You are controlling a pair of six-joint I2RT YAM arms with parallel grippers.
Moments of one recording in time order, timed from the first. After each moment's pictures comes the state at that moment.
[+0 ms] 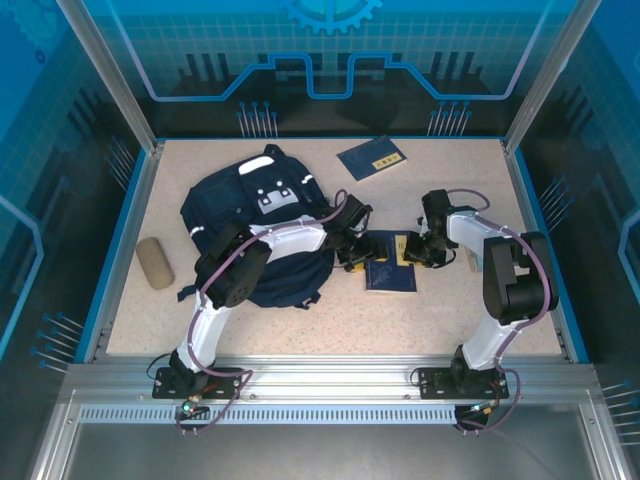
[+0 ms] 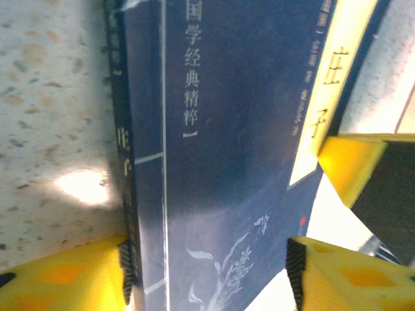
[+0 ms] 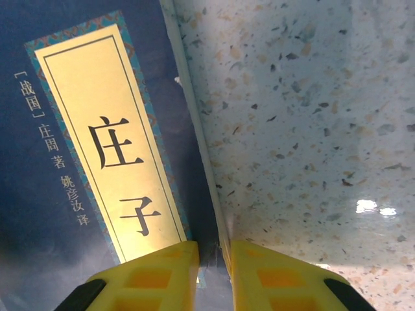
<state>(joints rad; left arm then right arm) -0.72 2.16 1.52 -0.38 0.48 -1.00 0.12 1.73 1.02 -0.69 -0.21 0.41</state>
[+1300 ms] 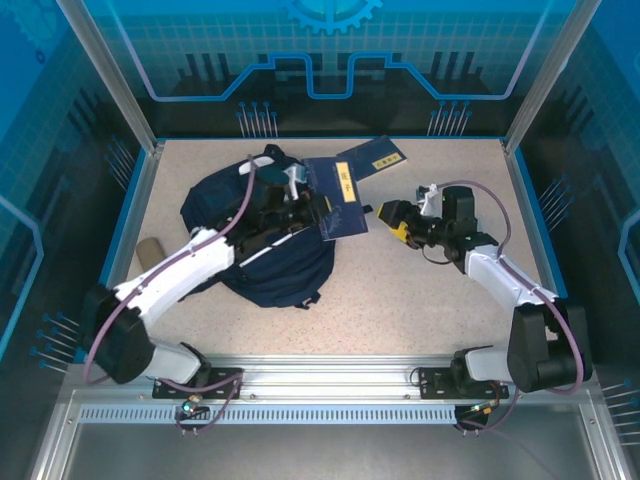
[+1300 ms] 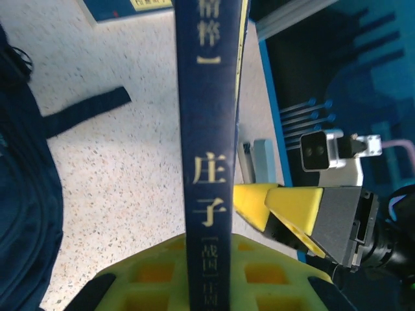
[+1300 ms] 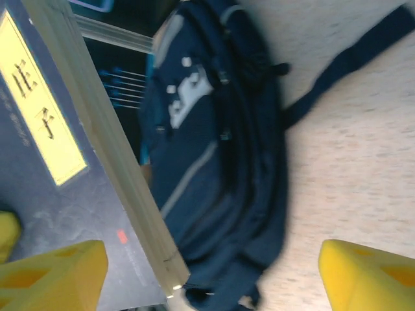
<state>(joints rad) -0.57 1.38 1.12 -0.22 0.23 -0.91 0.15 1.32 0.76 0.01 -0.75 0.85</state>
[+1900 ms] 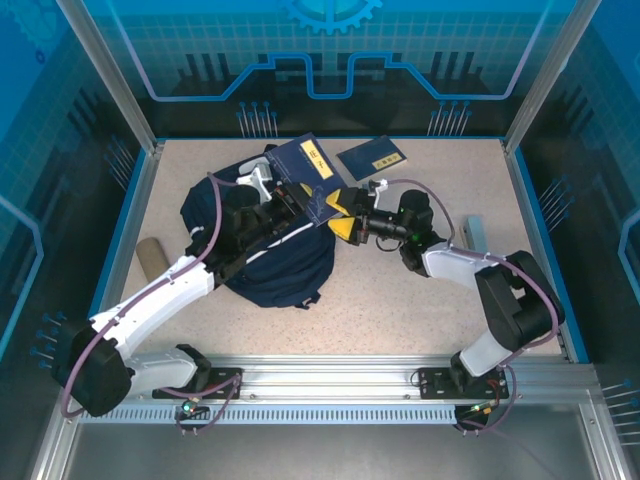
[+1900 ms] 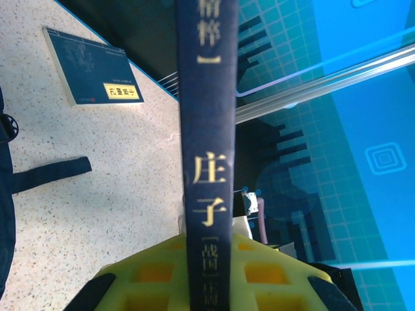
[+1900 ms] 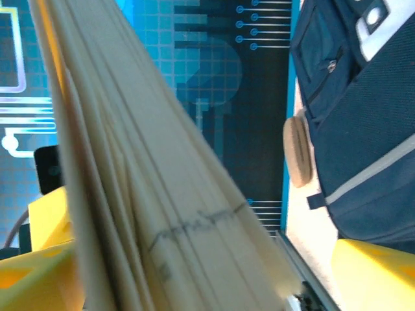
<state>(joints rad) -0.55 1.21 0.91 0.11 0.08 -1.13 0.44 1.59 0.77 0.82 -0.80 1.53</state>
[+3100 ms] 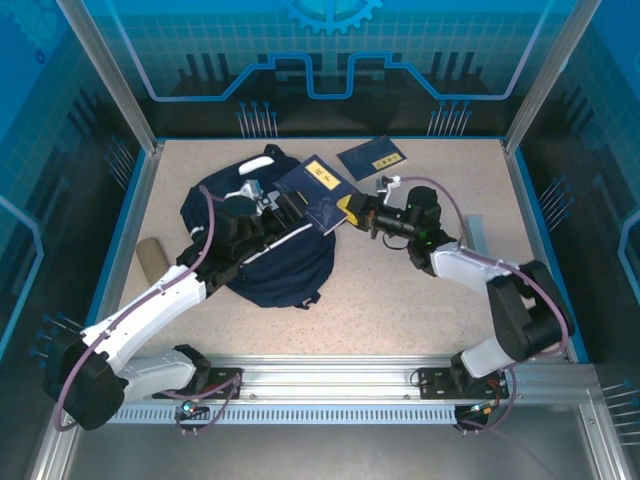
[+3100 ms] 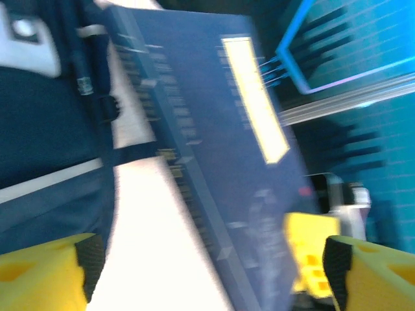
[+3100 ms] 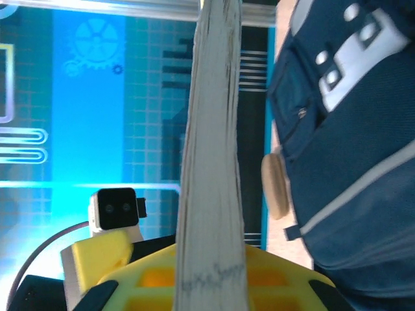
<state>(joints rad) -0.53 1.13 0.86 -0.16 0.01 -1.06 0.38 1.47 0.77 0.58 -0.71 1.36</state>
